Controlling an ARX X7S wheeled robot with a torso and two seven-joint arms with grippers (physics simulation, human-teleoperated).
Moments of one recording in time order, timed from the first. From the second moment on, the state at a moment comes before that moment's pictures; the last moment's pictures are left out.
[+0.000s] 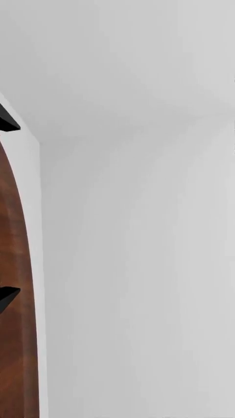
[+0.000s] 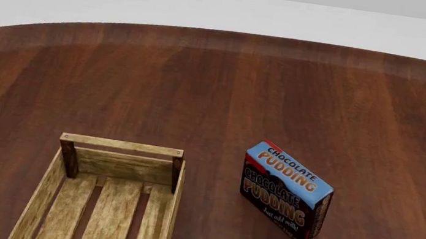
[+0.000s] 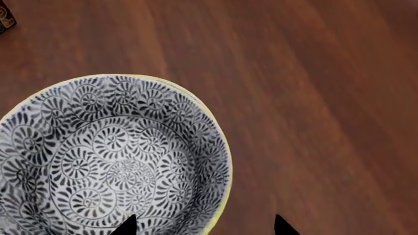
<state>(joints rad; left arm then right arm) -0.23 -0.41 0.07 0.86 -0.28 -0.79 -0.51 0.12 0.25 0.63 -0.52 -1.01 1.28 -1.19</state>
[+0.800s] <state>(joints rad) -0.24 -0.42 0.11 0.86 -0.28 -0.80 -0.53 0.15 0.19 0.76 -0.38 -0.84 1.17 -1.03</state>
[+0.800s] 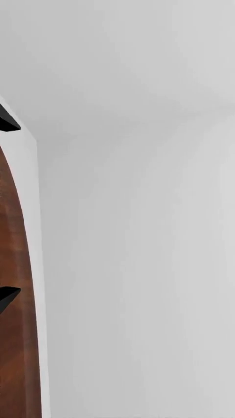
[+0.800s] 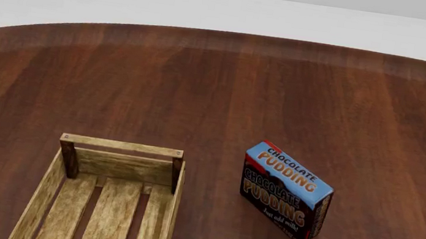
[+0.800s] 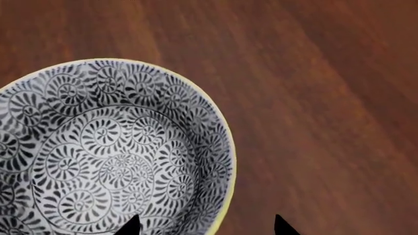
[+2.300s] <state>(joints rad) -0.28 -0.43 0.22 0.87 -0.25 -0.84 -0.56 0.25 0.19 1.01 0.07 -0.48 0.91 -0.73</state>
